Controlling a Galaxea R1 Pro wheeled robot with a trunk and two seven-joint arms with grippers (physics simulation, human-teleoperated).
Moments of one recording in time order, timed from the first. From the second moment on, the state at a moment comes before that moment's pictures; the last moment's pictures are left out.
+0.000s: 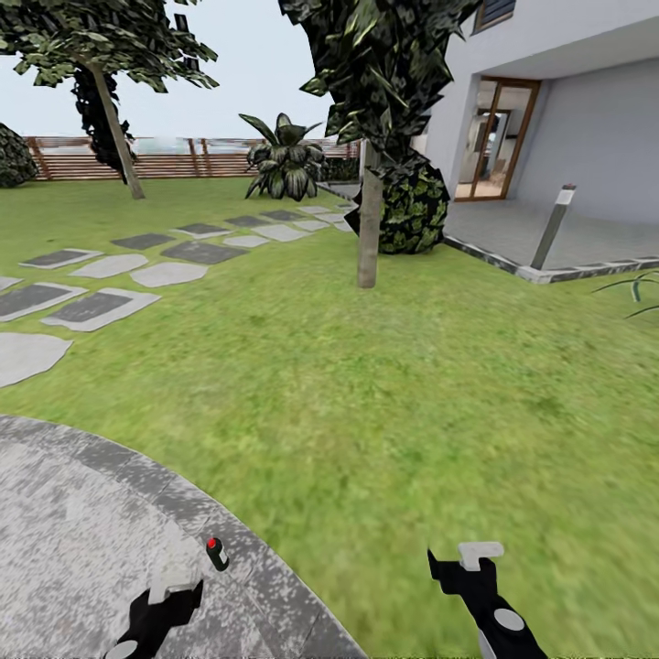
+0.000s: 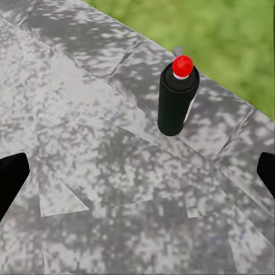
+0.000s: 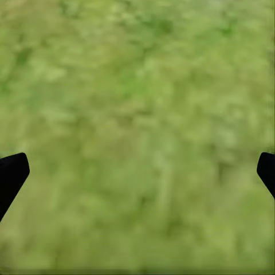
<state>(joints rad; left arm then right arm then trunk) -0.32 0.08 0.14 -0.51 -0.01 -0.13 0.00 -0.29 -0.04 -0.03 -0.74 0.03 -0.04 0.01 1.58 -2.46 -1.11</state>
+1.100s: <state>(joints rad) -0.32 0.09 0.15 -0.52 -0.01 -0.26 0.00 -0.29 -0.04 -0.03 -0.73 0.04 -0.04 0.01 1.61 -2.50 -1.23</state>
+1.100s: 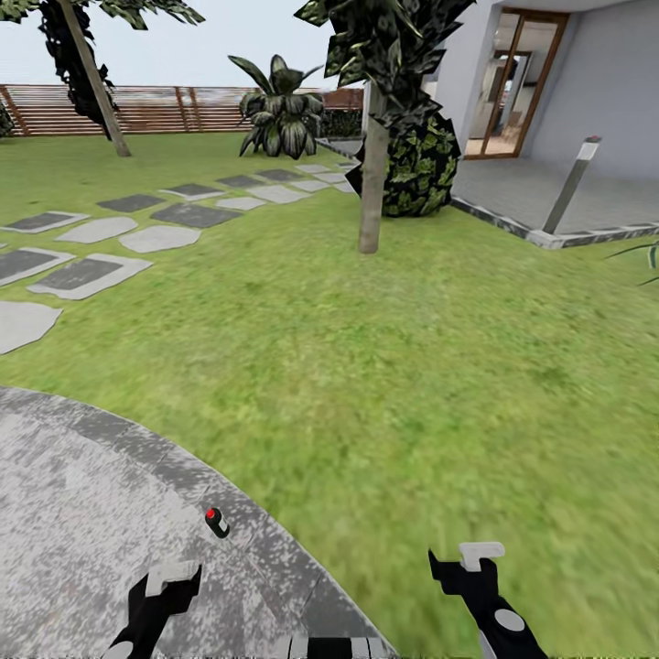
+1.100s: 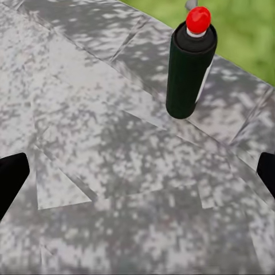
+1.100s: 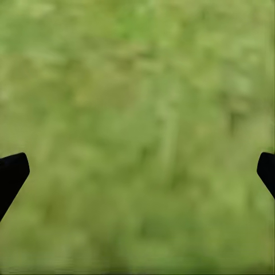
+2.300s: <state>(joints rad) -0.32 0.08 0.15 -0.51 -0.01 -0.36 0.00 -0.29 -0.04 -0.03 -0.73 0.03 -0.04 0.01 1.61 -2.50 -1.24</state>
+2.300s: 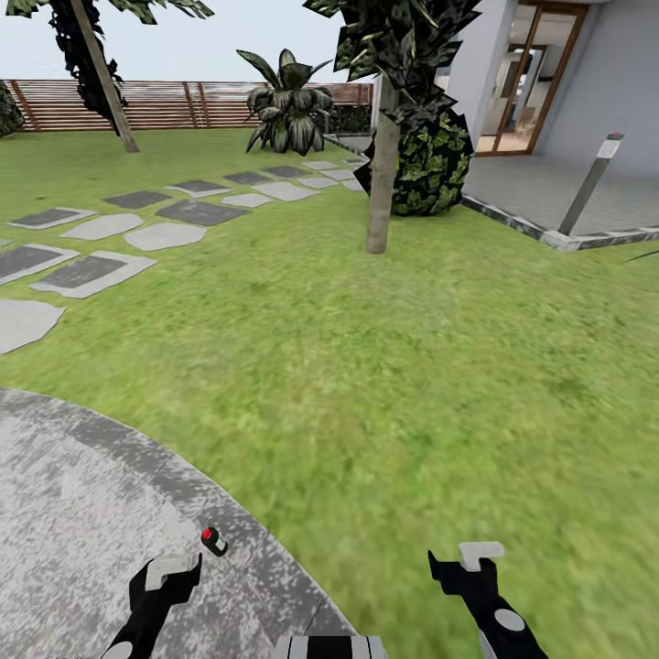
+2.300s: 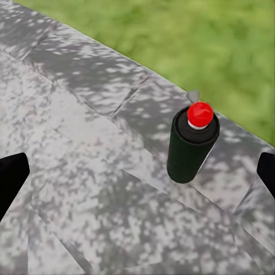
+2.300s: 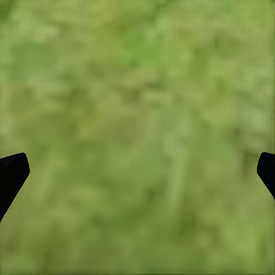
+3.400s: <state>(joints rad) -0.32 0.08 0.15 -0.51 -0.01 -0.36 0.00 -0.29 -0.04 -0.03 -0.74 0.03 -0.04 0.01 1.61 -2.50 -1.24</state>
